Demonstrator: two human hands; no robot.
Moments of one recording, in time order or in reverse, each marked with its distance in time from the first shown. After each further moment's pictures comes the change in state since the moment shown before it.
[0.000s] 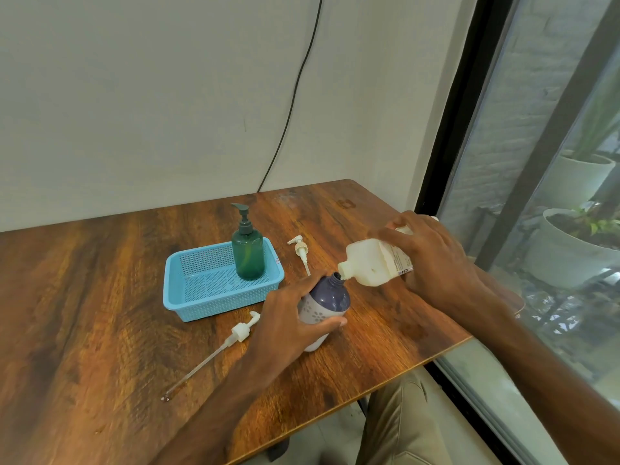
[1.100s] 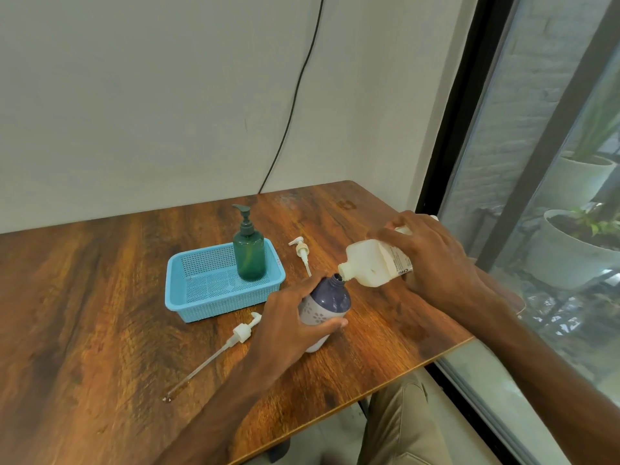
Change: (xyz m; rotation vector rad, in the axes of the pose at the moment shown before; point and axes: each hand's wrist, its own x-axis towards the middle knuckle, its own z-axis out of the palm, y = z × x) left_hand 0.000 -0.002 0.001 0.018 -0.011 -0.031; right_hand 0.003 -0.004 -0.003 -0.030 -0.021 0.012
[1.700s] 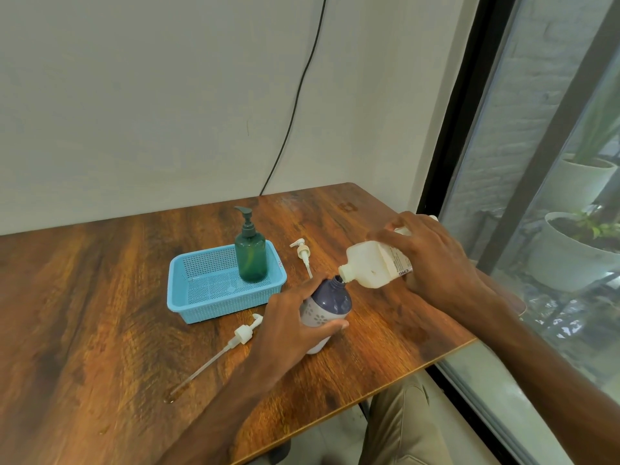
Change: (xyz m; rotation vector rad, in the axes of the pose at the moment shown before) left_hand 0.000 -0.004 0.001 0.014 0.002 -0.018; right_hand 0.003 0.000 0.001 -0.004 0.000 -0.008
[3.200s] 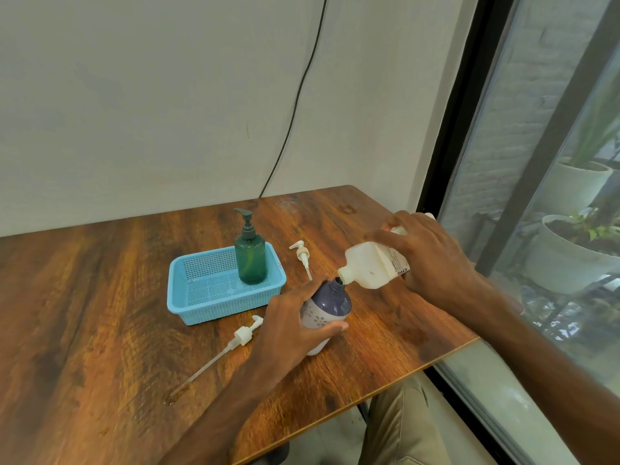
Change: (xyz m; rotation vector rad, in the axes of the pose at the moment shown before) left_hand -0.001 0.003 0.001 -0.020 -0.006 0.000; right_hand 0.003 -0.001 -0.006 -0.060 -0.021 -0.027
